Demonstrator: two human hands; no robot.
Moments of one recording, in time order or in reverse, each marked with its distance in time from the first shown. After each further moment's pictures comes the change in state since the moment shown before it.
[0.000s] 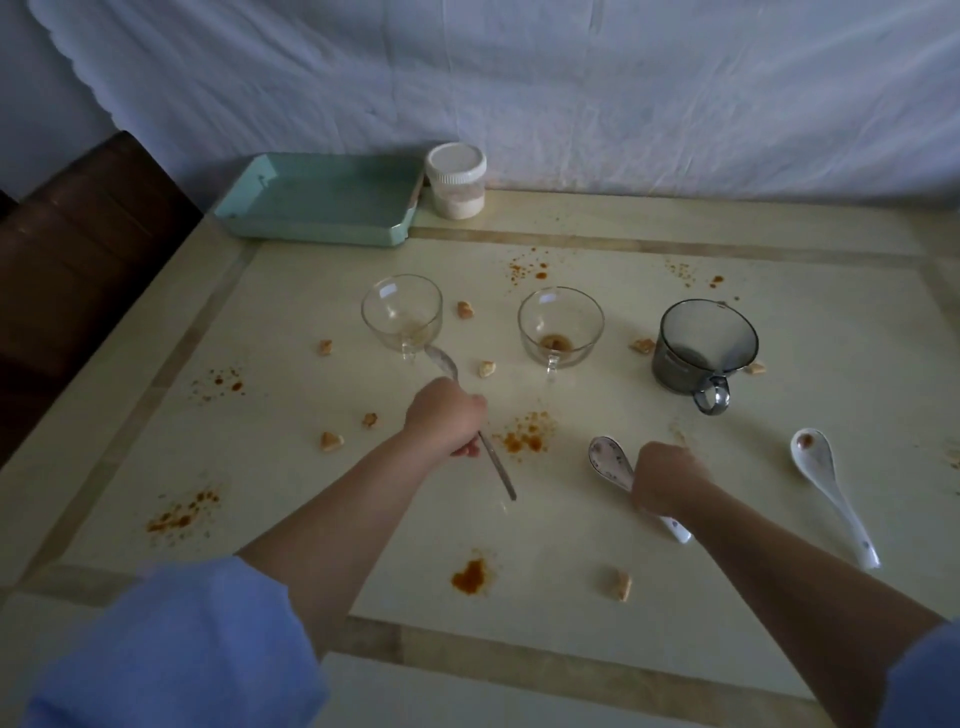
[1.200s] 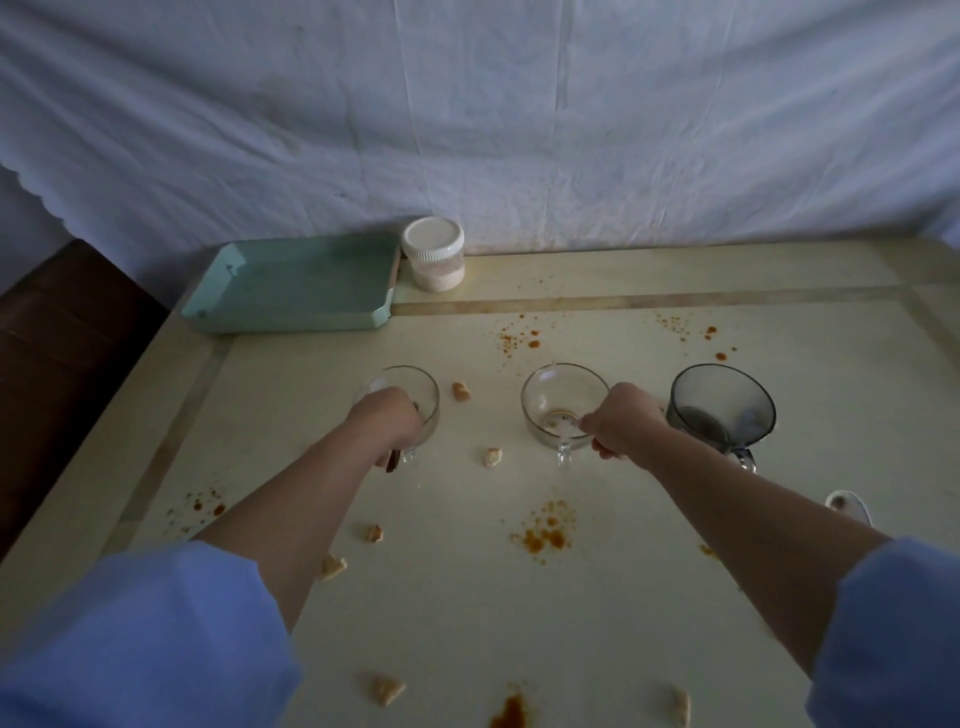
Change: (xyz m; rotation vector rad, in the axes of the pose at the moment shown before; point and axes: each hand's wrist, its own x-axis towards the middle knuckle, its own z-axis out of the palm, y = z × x) left_hand 0.082 0.056 -0.091 0.770 -0.024 0.012; right_hand 0.071 -0.085 -0.091 0.578 0.169 -0.006
